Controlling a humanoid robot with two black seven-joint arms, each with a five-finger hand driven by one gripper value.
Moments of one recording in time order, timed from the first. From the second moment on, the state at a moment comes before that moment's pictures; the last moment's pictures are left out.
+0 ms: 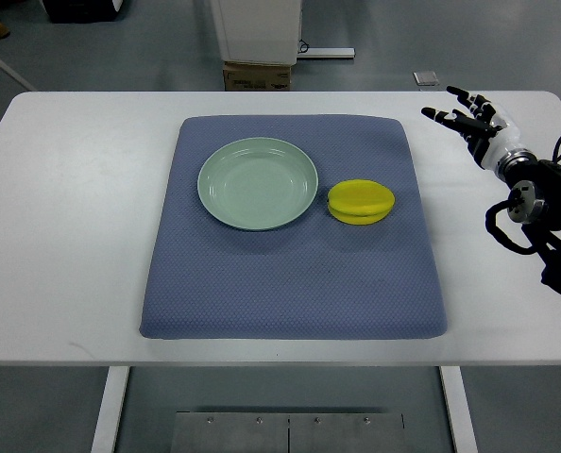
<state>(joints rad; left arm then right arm) -0.03 0.00 -0.10 -0.21 0.09 0.06 -0.21 0.95 -0.18 0.61 0.43 -0.21 -0.01 0.17</state>
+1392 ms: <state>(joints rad) -0.03 0.00 -0.10 -0.21 0.09 0.06 -0.21 1.01 -0.18 0.53 0.44 -0.22 0.00 0.17</state>
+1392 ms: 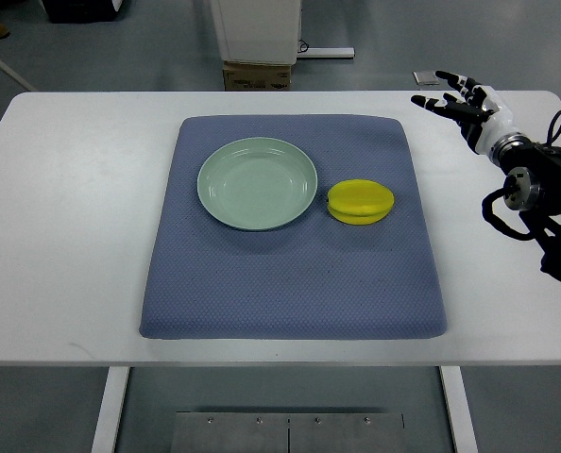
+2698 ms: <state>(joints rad) -0.03 0.00 -0.10 -0.21 0.09 0.06 -0.21 1.04 -0.26 0.31 0.75 -0.77 0.14 0.23</state>
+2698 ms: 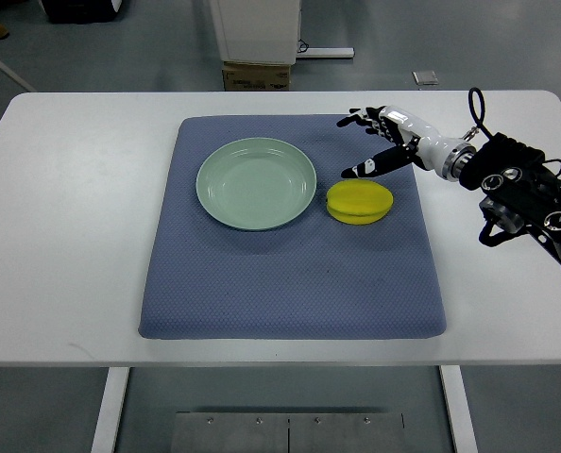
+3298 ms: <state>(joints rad) -0.03 0.00 -0.10 -0.21 0.09 0.06 -0.21 1.06 -0.30 0.24 0.80 -0.91 0.21 0.23</state>
